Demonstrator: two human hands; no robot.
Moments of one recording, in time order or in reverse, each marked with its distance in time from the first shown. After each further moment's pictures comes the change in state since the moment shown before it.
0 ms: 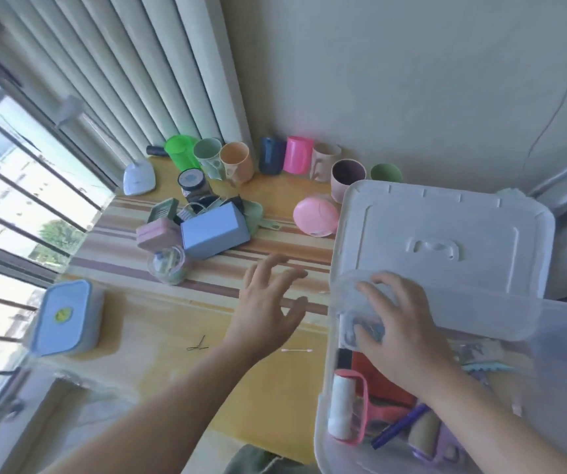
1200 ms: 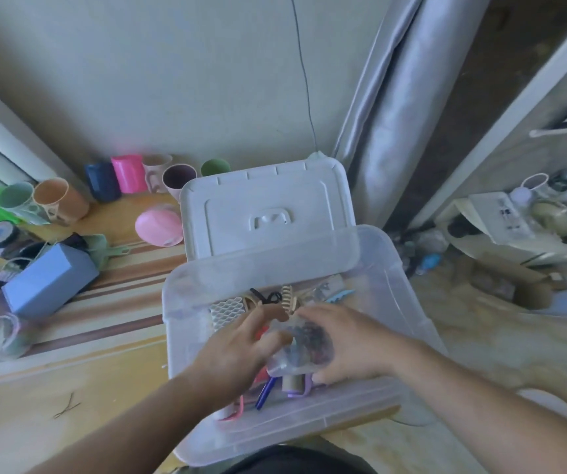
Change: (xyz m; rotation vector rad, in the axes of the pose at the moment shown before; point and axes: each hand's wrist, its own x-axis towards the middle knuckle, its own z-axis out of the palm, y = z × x) left_hand -0.037 0.171 0.077 0.208 -0.597 0.711; right_hand -0.139 0.103 -0.099 0.162 -0.597 0.389
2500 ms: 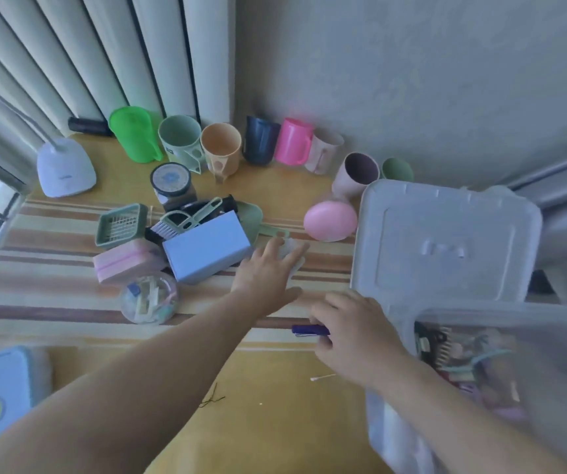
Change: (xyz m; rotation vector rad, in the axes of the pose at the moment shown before) left_hand -0.114 -0.371 0.014 -0.120 -0.004 -0.567; right_hand 0.251 -0.306 0.091 -0.394 0.225 -0.120
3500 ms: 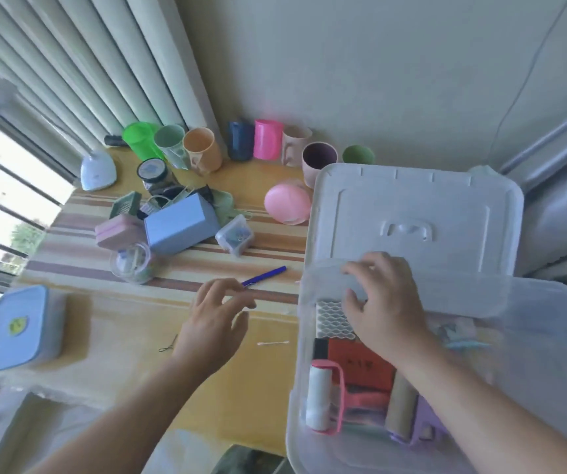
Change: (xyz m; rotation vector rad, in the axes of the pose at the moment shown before) left_hand -0.144 0.151 0.034 -0.109 0.471 -0.140; right_hand -0.106 0.181 -0.013 0.220 0.648 -0.113
